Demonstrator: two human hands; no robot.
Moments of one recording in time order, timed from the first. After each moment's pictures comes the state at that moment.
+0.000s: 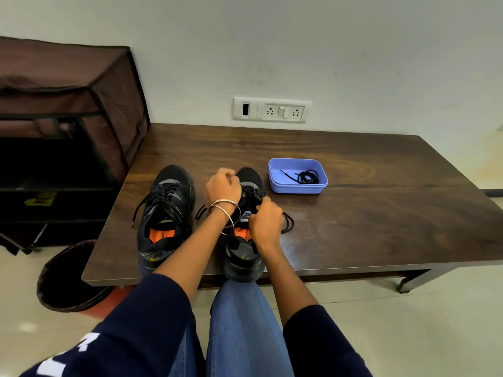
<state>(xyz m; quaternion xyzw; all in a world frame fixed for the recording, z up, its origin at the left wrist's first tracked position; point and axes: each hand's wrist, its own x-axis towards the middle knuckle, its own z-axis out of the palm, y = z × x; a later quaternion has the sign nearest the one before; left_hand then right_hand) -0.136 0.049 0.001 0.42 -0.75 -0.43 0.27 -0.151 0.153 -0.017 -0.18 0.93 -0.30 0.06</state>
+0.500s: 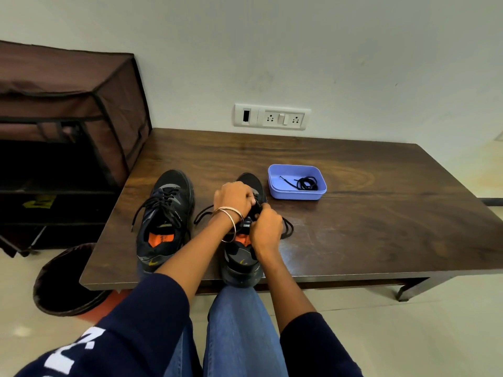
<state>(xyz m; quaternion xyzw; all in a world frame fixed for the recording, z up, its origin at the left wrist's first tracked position) -0.139 0.059 0.009 0.26 -0.94 -0.21 0.12 -0.149 0.155 -0.019 -0.18 0.93 -0.31 0.03</state>
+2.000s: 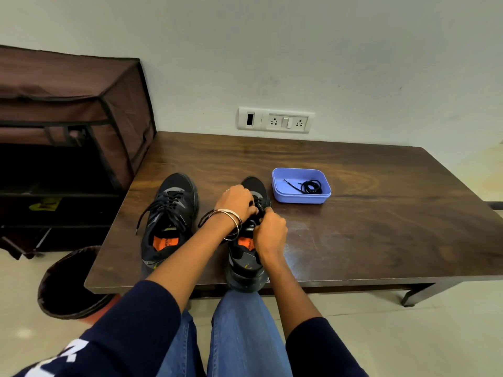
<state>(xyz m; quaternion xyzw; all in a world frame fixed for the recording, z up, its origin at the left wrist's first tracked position) -0.139 0.045 0.011 0.22 -0.97 -0.14 0.03 -0.150 0.152 -0.021 -0.19 0.94 -0.29 0.03</state>
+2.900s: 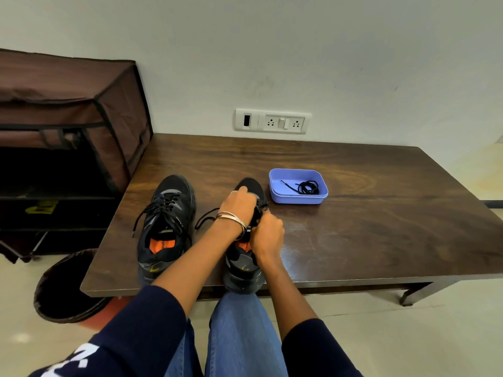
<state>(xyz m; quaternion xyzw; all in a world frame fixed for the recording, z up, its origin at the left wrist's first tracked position) -0.140 0.064 0.014 0.21 -0.98 -0.06 0.04 -0.148 0.156 -0.016 -0.18 0.94 -0.30 0.04</state>
